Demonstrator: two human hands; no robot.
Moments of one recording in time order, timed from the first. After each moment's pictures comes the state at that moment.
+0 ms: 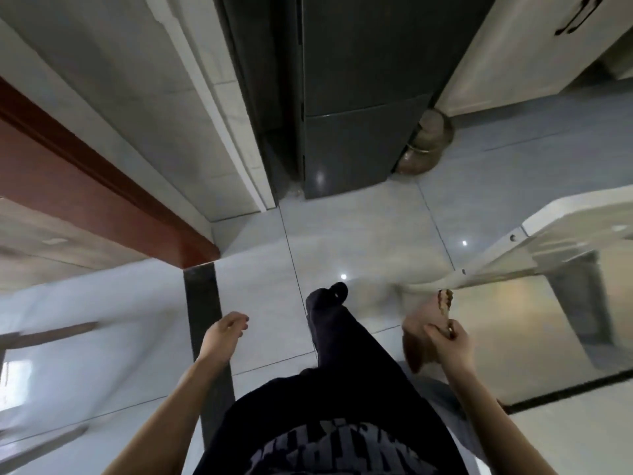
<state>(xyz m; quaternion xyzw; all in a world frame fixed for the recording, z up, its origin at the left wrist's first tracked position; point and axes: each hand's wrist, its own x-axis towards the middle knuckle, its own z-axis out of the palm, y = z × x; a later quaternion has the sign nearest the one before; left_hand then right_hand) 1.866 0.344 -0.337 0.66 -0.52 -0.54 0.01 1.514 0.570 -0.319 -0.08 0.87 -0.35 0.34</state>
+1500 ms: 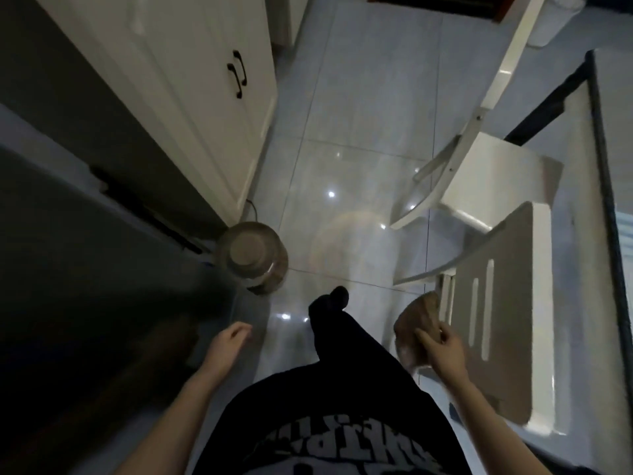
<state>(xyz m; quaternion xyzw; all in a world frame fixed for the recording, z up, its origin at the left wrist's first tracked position) 1.121 -0.066 -0.351 0.25 -0.78 -0.48 -0.33 1.161 0.346 -0.321 0.40 0.76 -0.50 0.12</state>
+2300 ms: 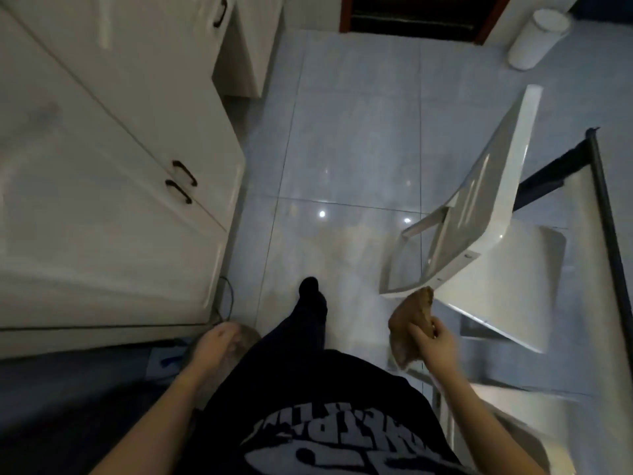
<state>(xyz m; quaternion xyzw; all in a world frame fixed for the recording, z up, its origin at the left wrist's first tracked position) 0.717 0.037 -0.343 0.29 -0.75 -0.49 -0.32 0.783 0.447 -0.330 0.43 0.74 -0.50 0.11</state>
